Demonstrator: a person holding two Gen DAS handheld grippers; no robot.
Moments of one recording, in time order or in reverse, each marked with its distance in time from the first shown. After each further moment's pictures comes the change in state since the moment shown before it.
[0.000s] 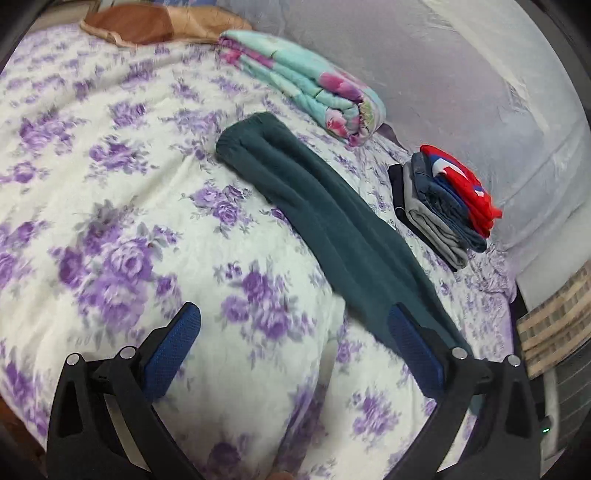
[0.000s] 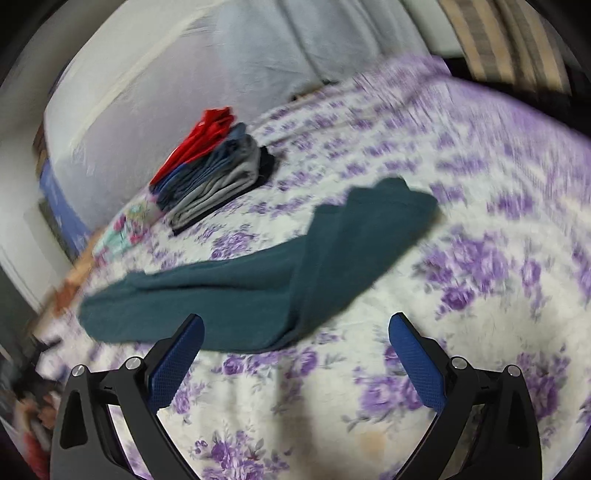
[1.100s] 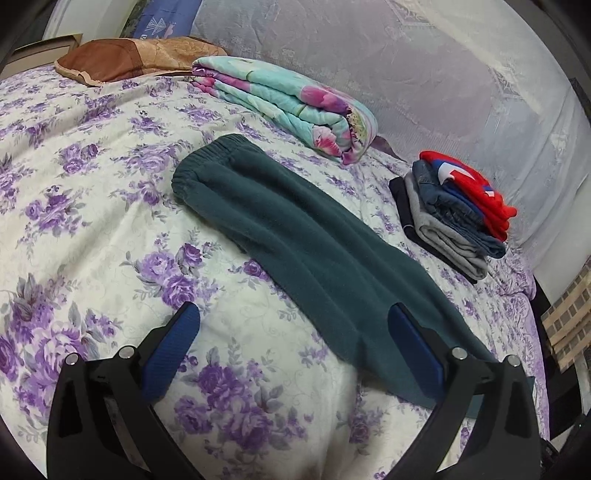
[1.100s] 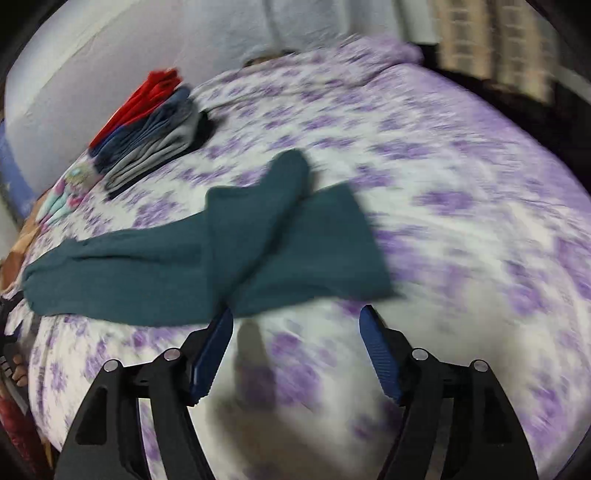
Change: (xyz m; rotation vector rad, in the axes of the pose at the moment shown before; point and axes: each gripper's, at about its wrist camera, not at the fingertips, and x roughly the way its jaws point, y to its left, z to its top) left arm 0.048 -0.017 0.016 0.116 -0.136 0.035; right arm -0.017 0.009 0.004 -0.177 0.041 -0.332
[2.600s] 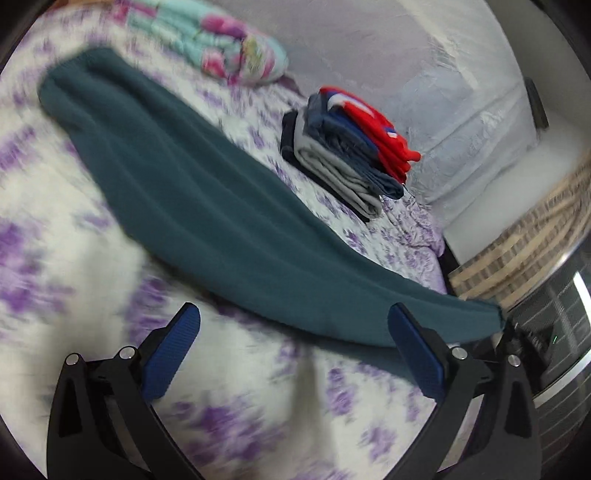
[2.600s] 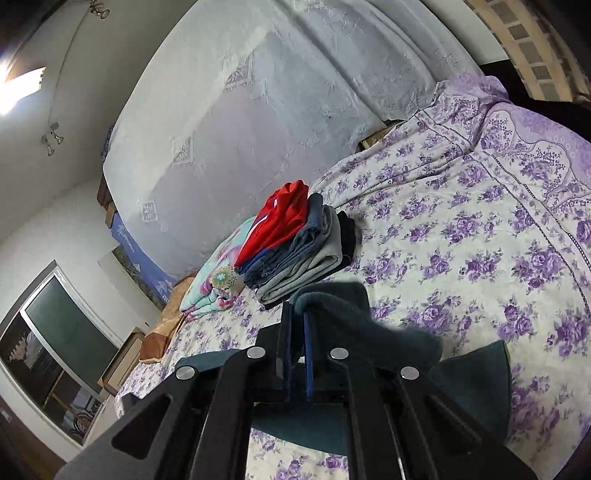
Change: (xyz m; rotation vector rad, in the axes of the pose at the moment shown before) left arm 0.009 -0.067 -0.041 -0.063 0.259 -0.417; right arm -0.028 0.025 0.117 0.159 -0.165 0.612
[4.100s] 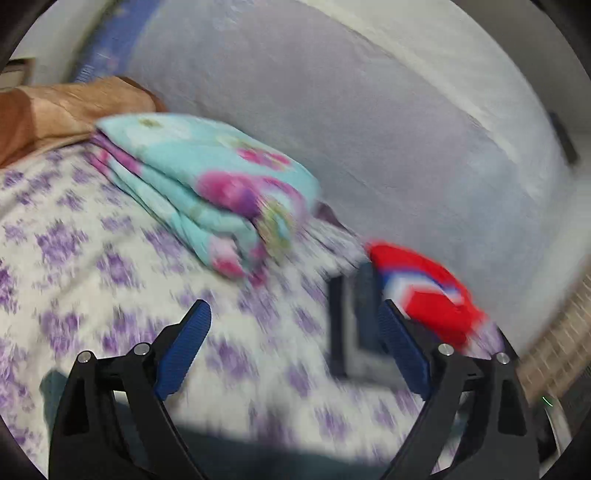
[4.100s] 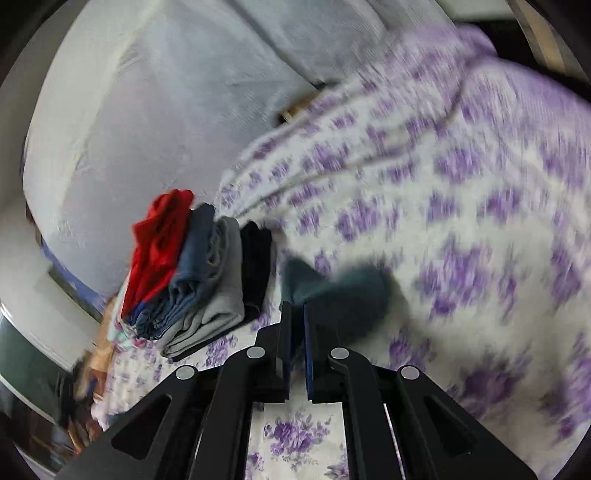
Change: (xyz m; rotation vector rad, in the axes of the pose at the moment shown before) left arm 0.008 -0.004 0.195 0.164 -0.335 0.172; right arm 0.184 -0.105 0.070 0.147 0.127 -0.214
